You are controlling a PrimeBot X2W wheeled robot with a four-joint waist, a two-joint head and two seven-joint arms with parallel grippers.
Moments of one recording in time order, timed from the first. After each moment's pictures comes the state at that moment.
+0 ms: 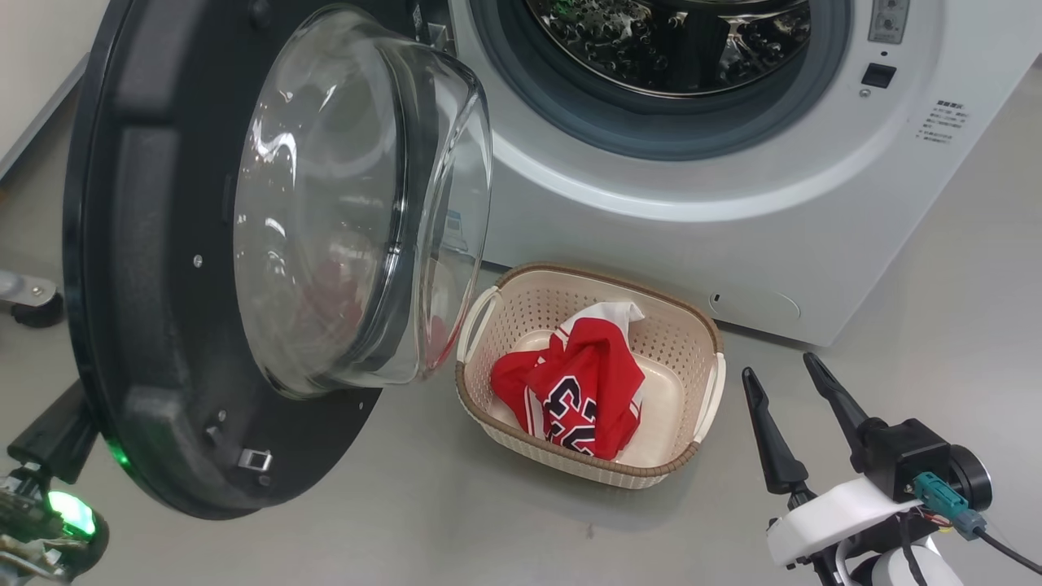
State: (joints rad) left arm -0.04 0.38 0.13 0.01 -2.02 -0.12 0.60; right arm 0.05 -0.13 0.23 0.03 0.25 0.01 -0.15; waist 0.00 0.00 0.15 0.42
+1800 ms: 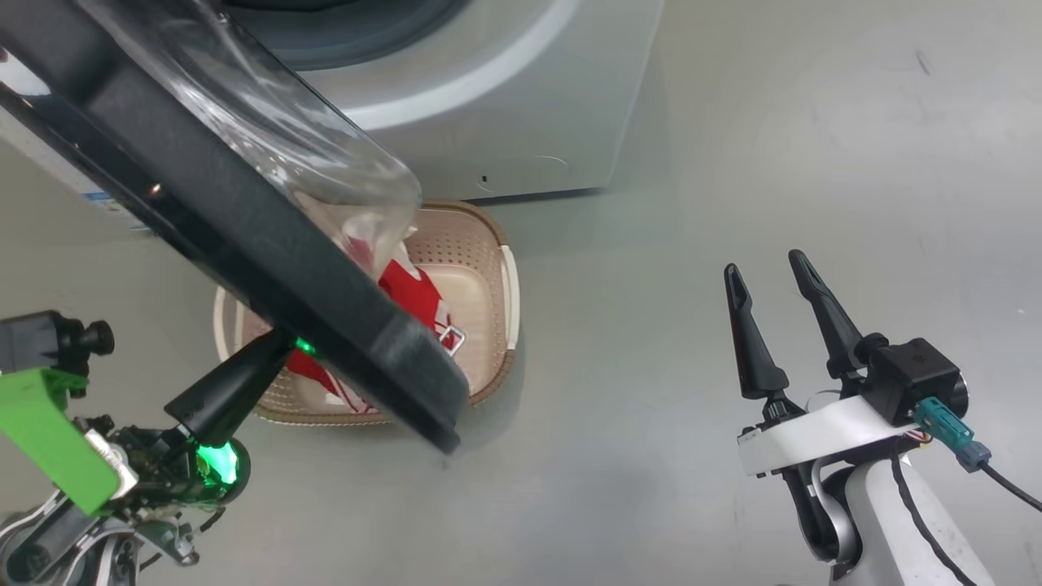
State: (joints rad) left arm -0.10 0.21 0.00 -0.25 -1.93 -0.12 0.77; right arm -0.14 -0.08 0.25 0.06 0.31 0.03 -0.22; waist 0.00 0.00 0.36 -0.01
